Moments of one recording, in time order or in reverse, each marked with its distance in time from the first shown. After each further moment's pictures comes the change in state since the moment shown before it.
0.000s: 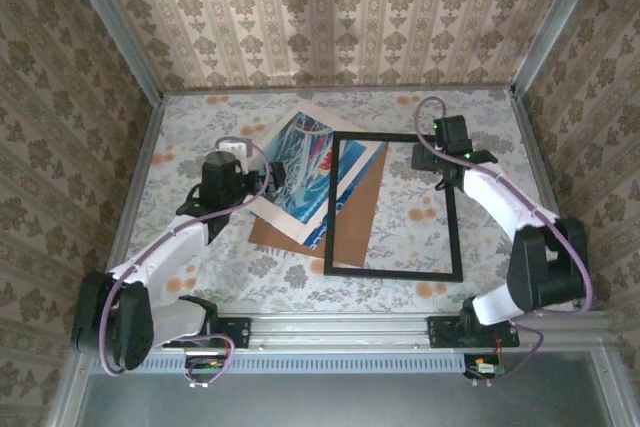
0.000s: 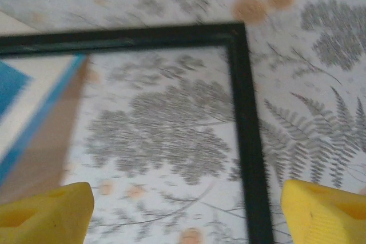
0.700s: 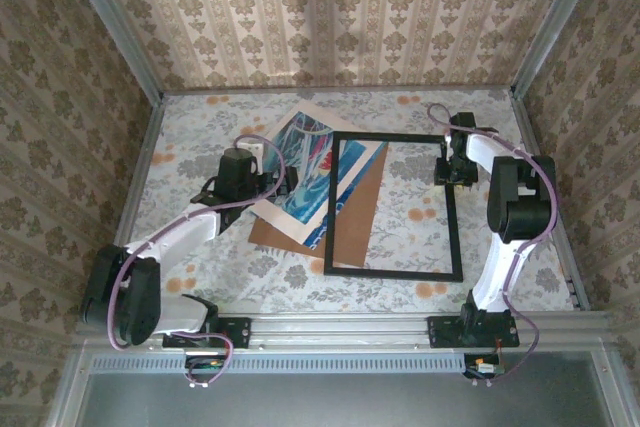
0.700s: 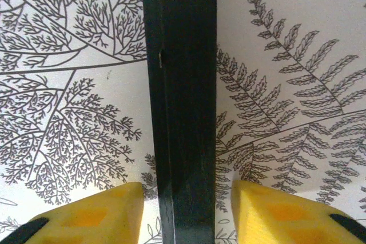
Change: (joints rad) left arm -0.057 0.124 0.048 -0.026 -0.001 0.016; right arm -0.181 0.455 0.266 -0.298 -0.152 -0.178
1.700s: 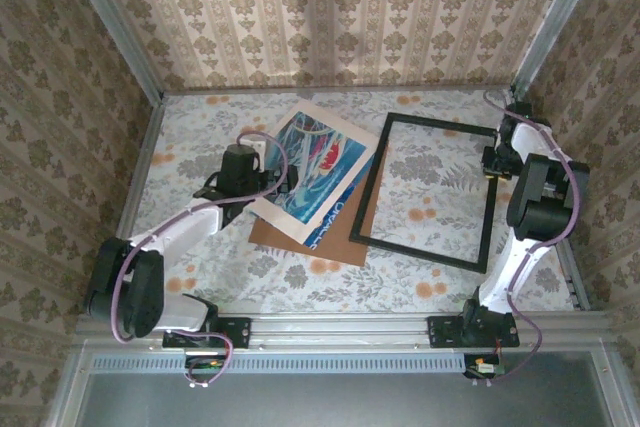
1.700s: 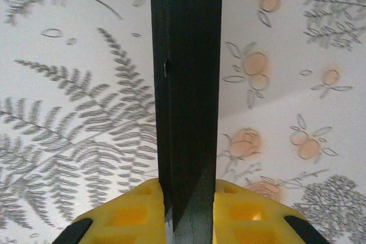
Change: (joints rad) left arm 0.000 0.047 0.047 -0.031 -0.026 0.041; right arm -0.285 0.010 0.151 -0.122 0.050 -0.053
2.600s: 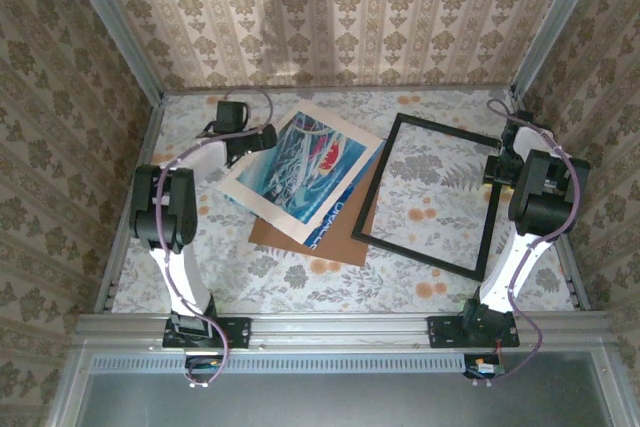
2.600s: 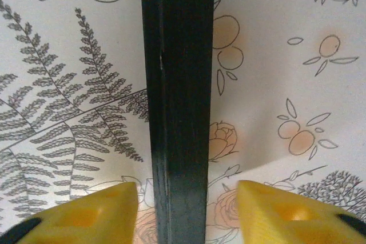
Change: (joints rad) left arm 0.236 0.573 0.573 -0.198 -0.030 0.021; right arm -0.019 0.057 -0.018 -0.002 0.040 0.027
